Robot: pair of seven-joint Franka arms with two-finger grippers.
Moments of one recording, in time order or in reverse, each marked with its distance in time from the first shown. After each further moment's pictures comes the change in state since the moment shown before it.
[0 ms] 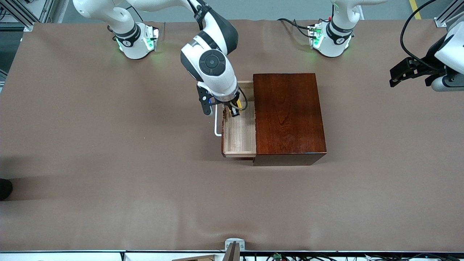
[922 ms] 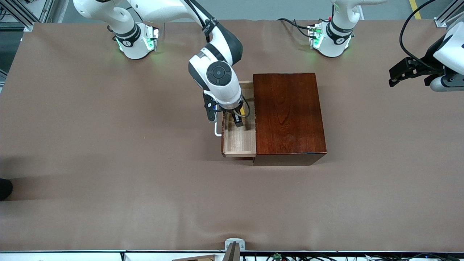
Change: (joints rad) left arm 0.000 0.000 -0.002 -0.001 0.000 -0.001 0.000; right arm 0.017 0.071 -0.018 0.038 -0.002 0.057 0.040
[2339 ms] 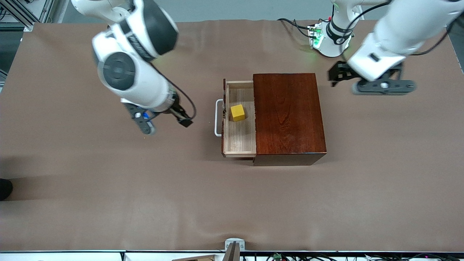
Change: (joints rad) left arm -0.018 0.097 -0.302 0.010 -0.005 0.029 -0.319; right arm -0.324 -0.206 -0.015 0.203 -0.006 -0.610 -0.700
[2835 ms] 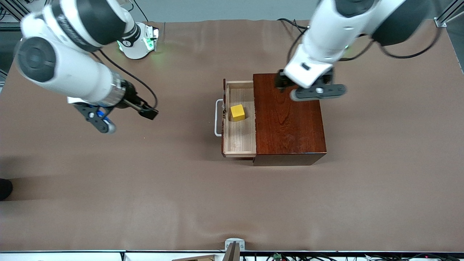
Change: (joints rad) left arm -0.195 0.134 -0.036 0.037 0.000 0.140 -0.331; right arm -0.137 -0.091 0.000 0.001 -0.001 -0.116 -0.324
